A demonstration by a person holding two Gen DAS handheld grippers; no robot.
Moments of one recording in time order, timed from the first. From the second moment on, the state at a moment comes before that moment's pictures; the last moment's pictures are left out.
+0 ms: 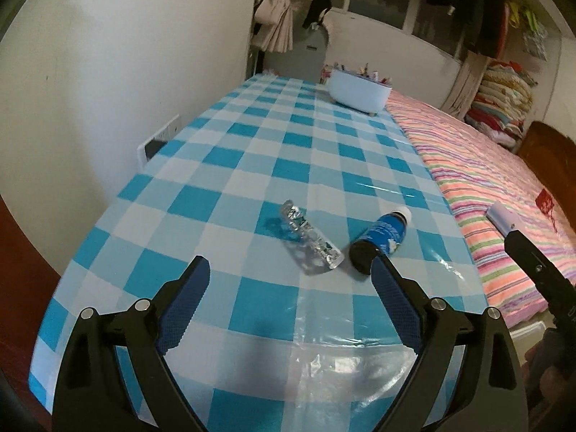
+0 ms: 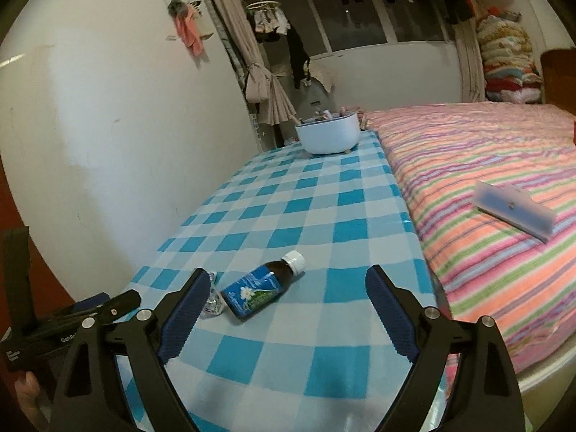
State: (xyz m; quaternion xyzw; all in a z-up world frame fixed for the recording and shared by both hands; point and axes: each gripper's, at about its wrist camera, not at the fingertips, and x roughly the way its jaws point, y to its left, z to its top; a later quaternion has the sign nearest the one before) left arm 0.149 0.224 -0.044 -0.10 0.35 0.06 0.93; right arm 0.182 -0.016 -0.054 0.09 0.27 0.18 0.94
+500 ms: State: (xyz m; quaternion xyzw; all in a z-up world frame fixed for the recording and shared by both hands) left arm 0.173 0.255 -0.059 -0.13 0.37 0.10 0.92; right arm 0.215 0.026 -0.063 0.07 0.30 0.19 0.93
